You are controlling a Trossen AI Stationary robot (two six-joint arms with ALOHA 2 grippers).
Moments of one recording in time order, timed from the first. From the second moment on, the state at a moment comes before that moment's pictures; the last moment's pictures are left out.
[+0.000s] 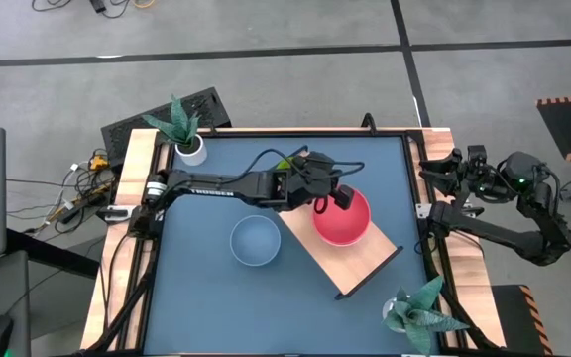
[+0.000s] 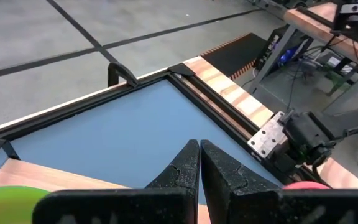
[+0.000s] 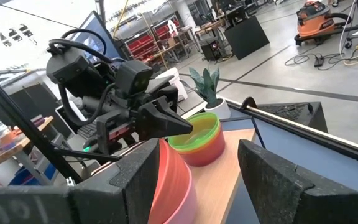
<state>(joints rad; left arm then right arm) -0.03 2.06 2.01 -0.38 -0.64 -0.60 -0.44 0.16 0.84 -0.71 -0.13 0.46</state>
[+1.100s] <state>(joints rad) -0.12 2.15 2.05 -0.30 -0.82 -0.44 -0.44 0.16 0.84 -0.71 -0.13 0.47</state>
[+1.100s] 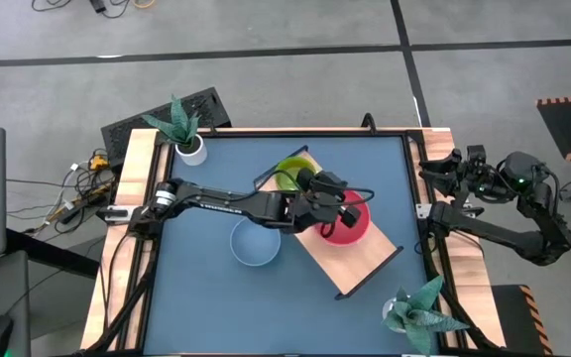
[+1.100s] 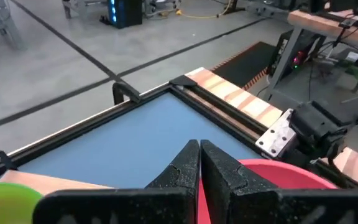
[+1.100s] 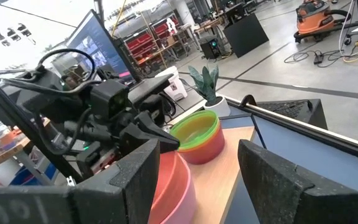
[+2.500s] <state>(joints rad) -0.35 1.78 2.06 -1.03 -0.67 -0.62 -0.44 0.16 0.84 -0.73 -0.13 0.46</state>
